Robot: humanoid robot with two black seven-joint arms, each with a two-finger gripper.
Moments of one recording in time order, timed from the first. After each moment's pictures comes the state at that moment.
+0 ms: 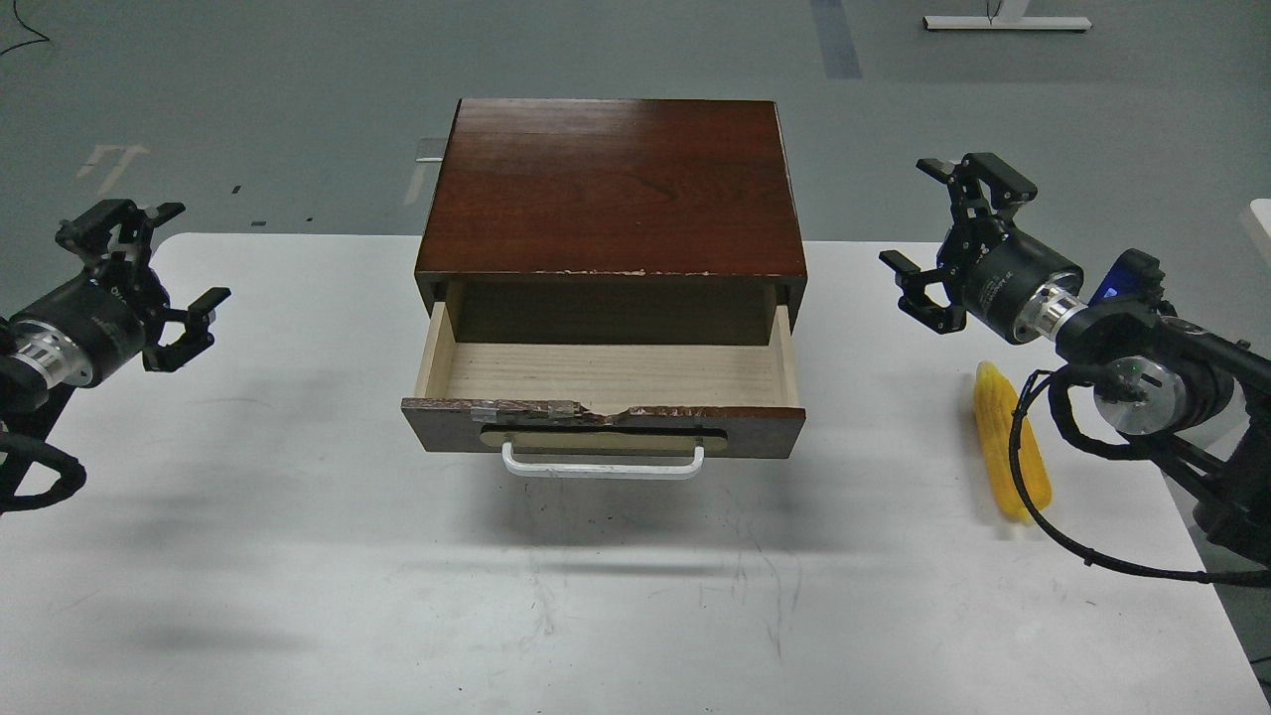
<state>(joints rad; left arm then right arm) -0.67 0.74 -0.48 -0.69 0.01 -0.49 -0.29 0.75 -0.61 0.49 1.10 -0.07 0.15 0.16</state>
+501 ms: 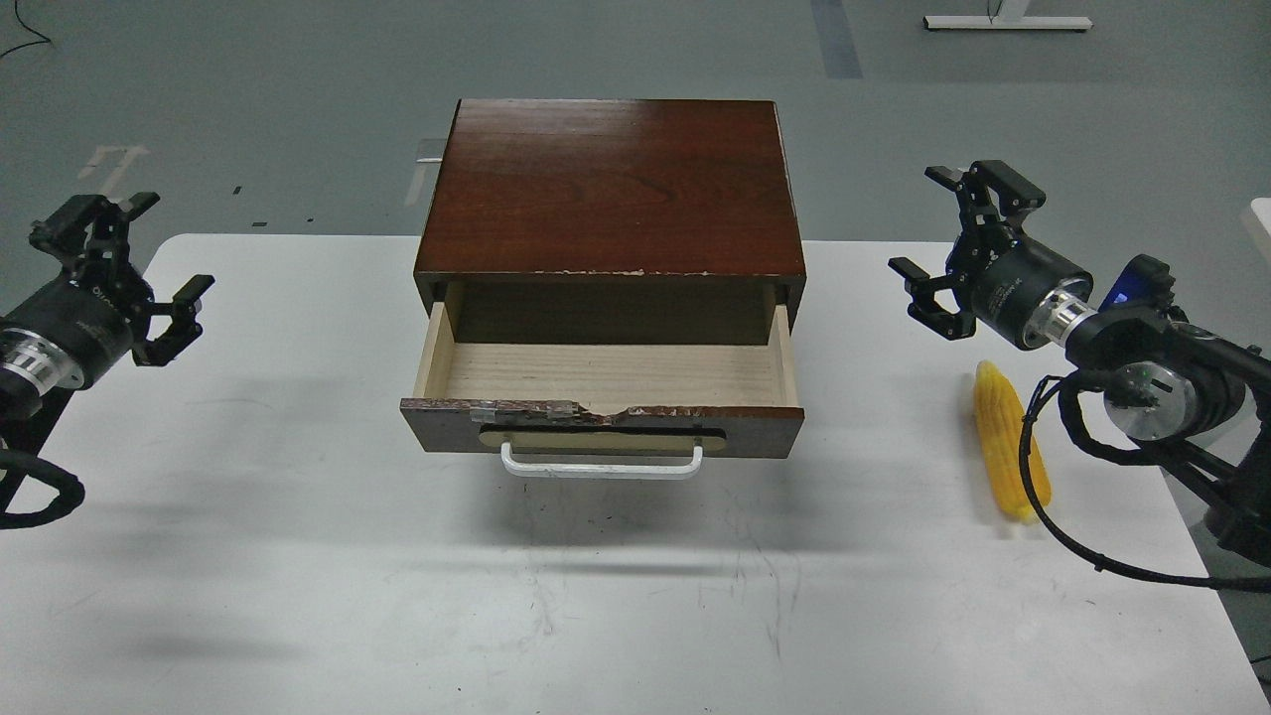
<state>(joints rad) -0.64 0.74 -0.47 -0.70 0.02 -0.49 -0.41 0.74 -0.63 0.49 1.10 -0.07 0.16 0.16</state>
